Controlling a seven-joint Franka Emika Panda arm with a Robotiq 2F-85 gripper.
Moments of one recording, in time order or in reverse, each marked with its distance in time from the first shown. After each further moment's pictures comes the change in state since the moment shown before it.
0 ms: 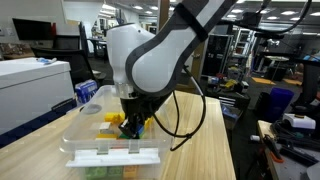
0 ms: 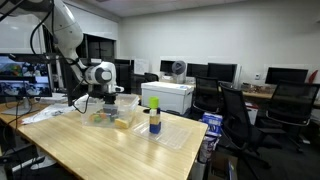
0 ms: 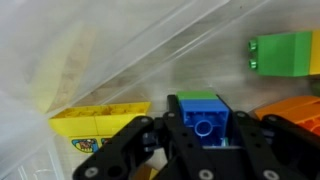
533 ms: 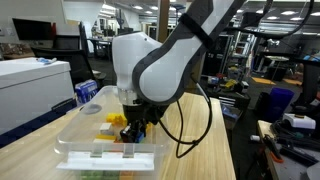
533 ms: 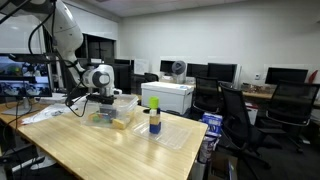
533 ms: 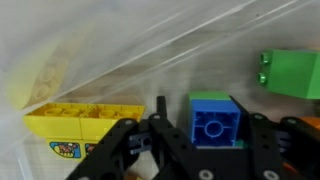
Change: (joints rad) arm -0.038 0.008 0.048 -0.049 0.001 0.086 -0.056
